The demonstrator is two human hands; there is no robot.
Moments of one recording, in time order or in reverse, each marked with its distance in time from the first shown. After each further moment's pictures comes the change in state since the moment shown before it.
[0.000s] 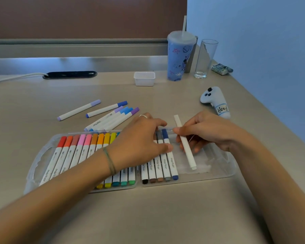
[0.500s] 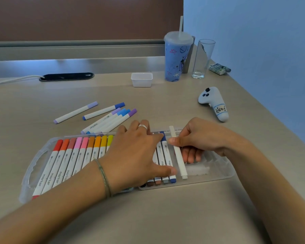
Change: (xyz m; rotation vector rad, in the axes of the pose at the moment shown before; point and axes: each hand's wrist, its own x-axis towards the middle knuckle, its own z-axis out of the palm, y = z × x) left_hand -0.025 0.010 0.003 0.446 -0.042 0.016; right_hand -0.001 0.001 0.008 -0.149 -0.106 0.017
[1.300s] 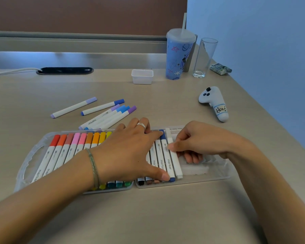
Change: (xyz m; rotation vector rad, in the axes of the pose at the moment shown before) left_hand 0.003 -0.014 -0.006 -0.063 -0.164 0.109; right_hand -0.004 -0.004 0.003 -0.231 -0.002 0.020
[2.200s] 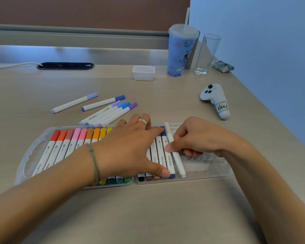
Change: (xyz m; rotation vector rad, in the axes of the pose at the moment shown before) left_hand -0.001 0.000 0.000 0.015 0.024 0.002; right_hand 0.001 -0.007 0.006 -0.002 0.063 0.009
